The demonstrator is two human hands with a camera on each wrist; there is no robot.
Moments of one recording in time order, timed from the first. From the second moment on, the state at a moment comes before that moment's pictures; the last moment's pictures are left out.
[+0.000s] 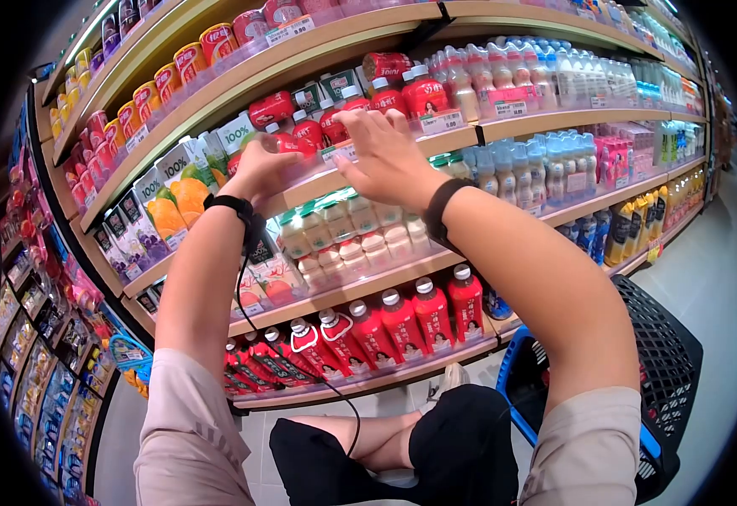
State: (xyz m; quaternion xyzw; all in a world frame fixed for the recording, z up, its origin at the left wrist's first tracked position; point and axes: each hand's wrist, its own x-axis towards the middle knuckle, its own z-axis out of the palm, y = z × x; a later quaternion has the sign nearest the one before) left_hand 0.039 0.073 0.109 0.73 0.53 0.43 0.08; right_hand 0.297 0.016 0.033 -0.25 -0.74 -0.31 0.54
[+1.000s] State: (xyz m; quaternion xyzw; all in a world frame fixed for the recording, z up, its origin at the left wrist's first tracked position) left_hand -0.044 -0.121 -0.345 0.52 0.30 0.40 0.70; right_hand 0.155 -0.062 -0.337 -0.15 -0.81 0.01 0.56
